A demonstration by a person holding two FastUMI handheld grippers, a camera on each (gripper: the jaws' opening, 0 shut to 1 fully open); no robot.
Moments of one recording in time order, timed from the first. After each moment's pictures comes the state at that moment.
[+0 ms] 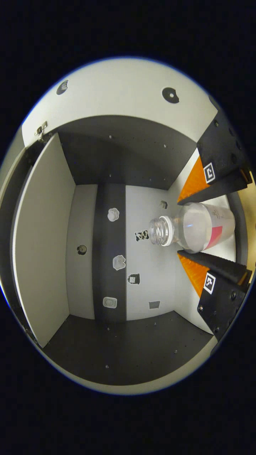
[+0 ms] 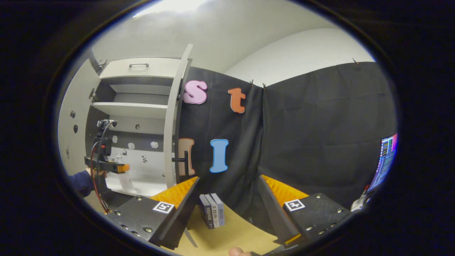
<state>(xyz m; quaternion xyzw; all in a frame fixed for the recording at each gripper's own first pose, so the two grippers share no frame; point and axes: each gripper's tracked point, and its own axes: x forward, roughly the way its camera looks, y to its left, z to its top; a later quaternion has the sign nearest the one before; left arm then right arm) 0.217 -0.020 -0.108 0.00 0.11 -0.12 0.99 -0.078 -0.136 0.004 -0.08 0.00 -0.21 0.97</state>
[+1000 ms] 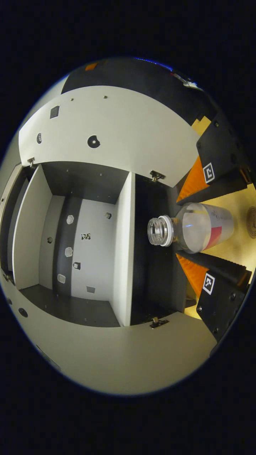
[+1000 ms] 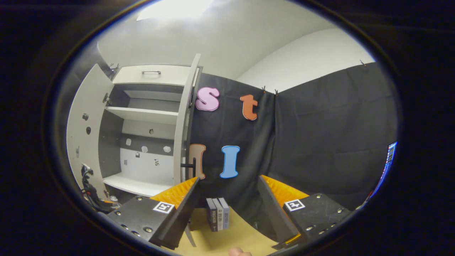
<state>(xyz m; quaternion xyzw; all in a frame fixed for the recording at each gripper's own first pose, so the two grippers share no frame) 0.014 -0.001 -0.283 -0.04 0.20 -0.12 0.97 -0.087 -0.138 0.026 -0.10 -0.02 -0.16 0.98</state>
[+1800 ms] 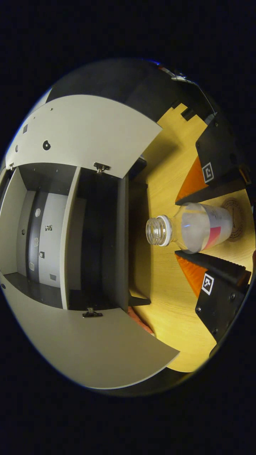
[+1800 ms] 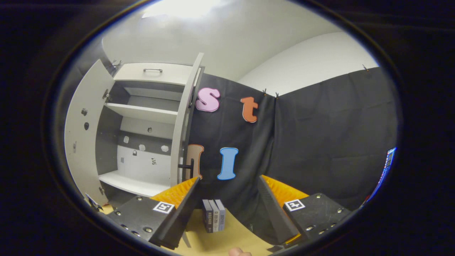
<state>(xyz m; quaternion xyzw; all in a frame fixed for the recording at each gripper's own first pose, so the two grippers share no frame) -0.075 0.008 -0.416 -0.04 0.30 -0.09 0.95 -0.076 -0.138 0.025 -0.12 -0.03 -0.16 0.98</state>
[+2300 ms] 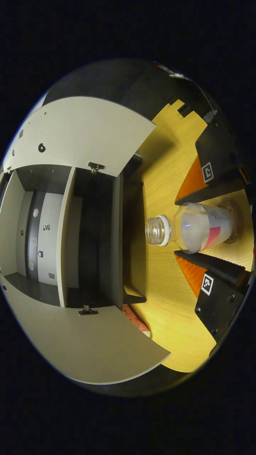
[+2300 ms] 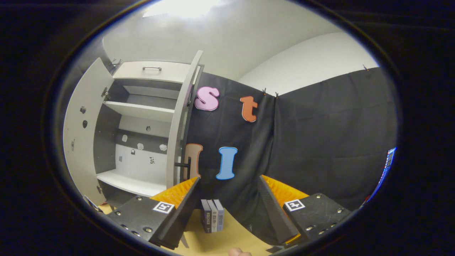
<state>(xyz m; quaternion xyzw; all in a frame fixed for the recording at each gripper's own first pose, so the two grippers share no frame) -0.085 0.001 -0.419 -0.02 0.29 -0.09 0.95 -0.069 -0.145 0.017 -0.12 -0.03 -0.16 0.98</state>
